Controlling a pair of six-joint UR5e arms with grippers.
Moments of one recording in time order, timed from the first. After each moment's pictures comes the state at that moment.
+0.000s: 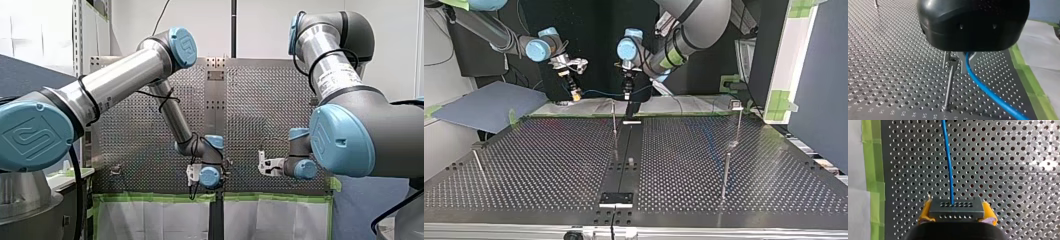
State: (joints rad) left arm -0.67 -2.54 -1.59 -2.28 -2.08 -1.68; right arm 1.81 -0.75 1.86 -0.95 1.12 1.54
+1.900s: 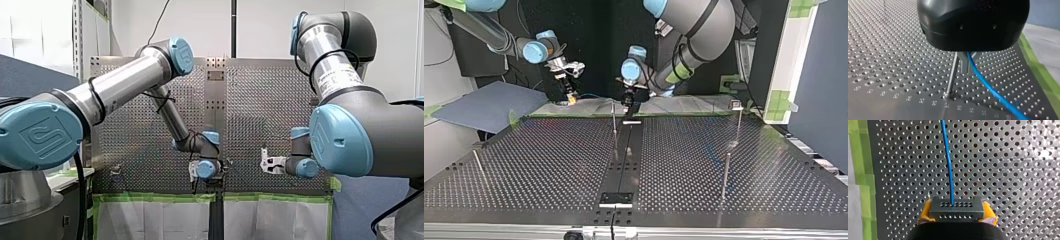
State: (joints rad) left arm -0.58 -2.58 -1.44 -2.41 -1.90 -1.74; right arm 1.79 -0.75 1.84 -0.96 1.13 1.58
